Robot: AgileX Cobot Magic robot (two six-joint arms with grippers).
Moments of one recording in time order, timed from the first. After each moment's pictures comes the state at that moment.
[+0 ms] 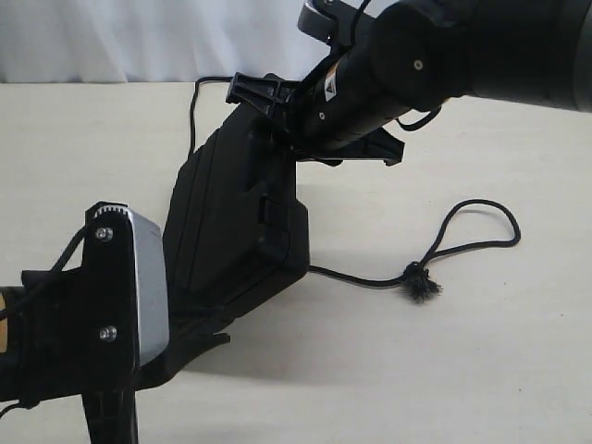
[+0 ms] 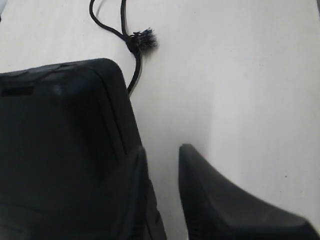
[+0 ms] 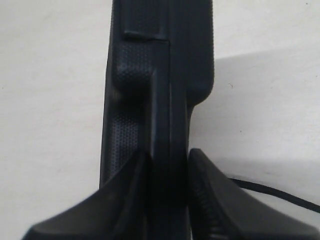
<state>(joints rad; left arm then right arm) -0.81 1.04 -0.46 -0.35 0.19 0.86 0.64 1.72 -1.30 -0.11 0.56 0.92</state>
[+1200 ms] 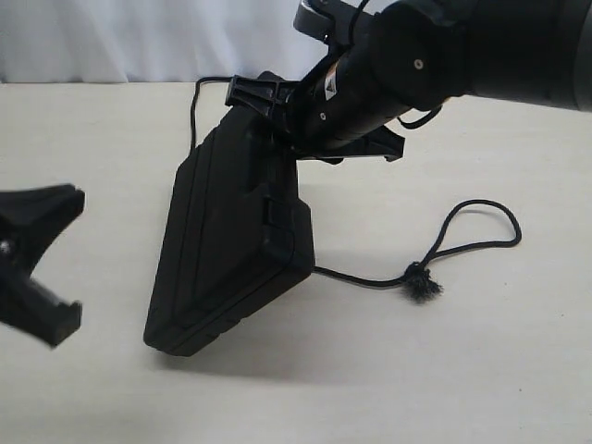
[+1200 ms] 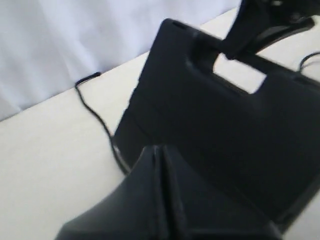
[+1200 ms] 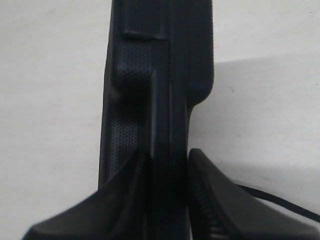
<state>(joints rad) -0.73 0.75 -0.29 1.59 0.39 -1.61 0.64 1.72 -1.30 -0.11 0.56 0.87</state>
